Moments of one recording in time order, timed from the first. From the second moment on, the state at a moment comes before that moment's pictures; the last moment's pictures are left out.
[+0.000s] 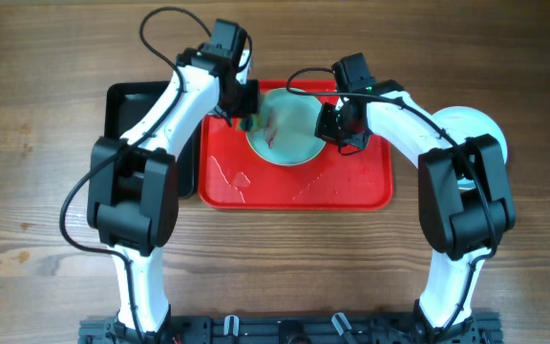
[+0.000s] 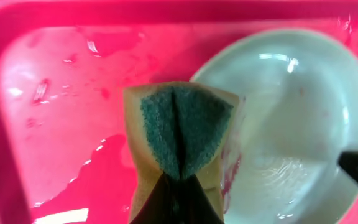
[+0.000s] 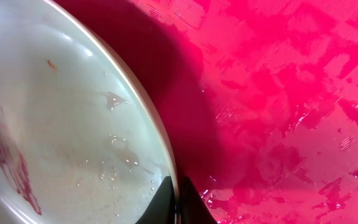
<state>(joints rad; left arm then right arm) -0.32 2.12 1.66 -0.81 0.18 -0.24 0.31 2.07 1.39 -0.64 -0.20 0.60</state>
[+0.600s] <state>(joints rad) -0.36 2.18 1.62 -0.74 0.28 -0.29 0.31 2.07 1.39 -0.64 -0.21 0.60</state>
